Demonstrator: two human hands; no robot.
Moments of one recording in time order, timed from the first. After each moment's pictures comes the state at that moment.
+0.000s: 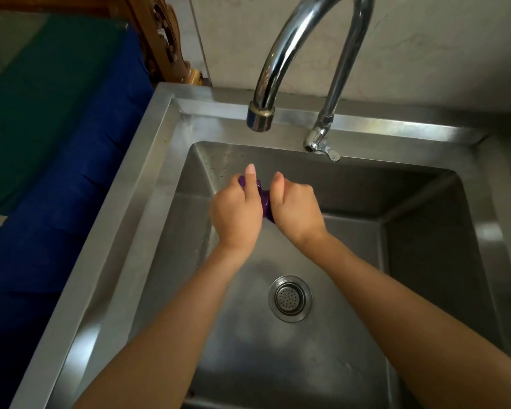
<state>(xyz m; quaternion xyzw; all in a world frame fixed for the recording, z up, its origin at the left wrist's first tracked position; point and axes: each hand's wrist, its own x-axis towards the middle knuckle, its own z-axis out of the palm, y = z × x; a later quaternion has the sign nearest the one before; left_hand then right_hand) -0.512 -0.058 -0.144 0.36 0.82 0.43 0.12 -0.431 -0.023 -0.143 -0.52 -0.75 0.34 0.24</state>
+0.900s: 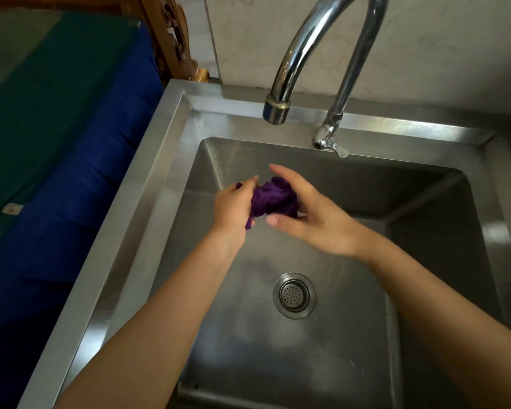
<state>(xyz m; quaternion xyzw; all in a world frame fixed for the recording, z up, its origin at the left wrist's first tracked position) -0.534 -0.061 -0.150 0.12 0.73 0.51 0.43 -0.390 -0.032 -0.129 -0.32 -0.77 0.53 0.14</state>
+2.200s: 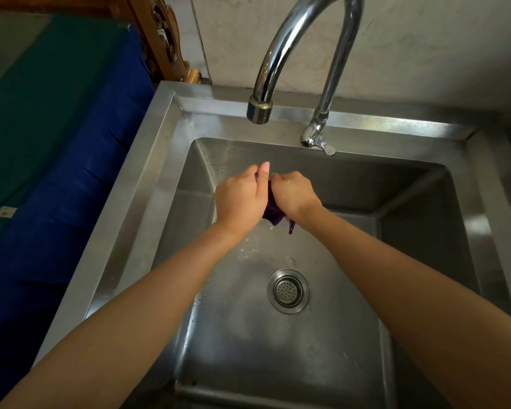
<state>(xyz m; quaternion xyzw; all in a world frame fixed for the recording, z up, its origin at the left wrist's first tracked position) -0.519 -0.059 -0.145 0.56 0.74 0.37 0.05 -0.433 -0.011 -0.128 -0.59 -0.63 0.50 0.09</state>
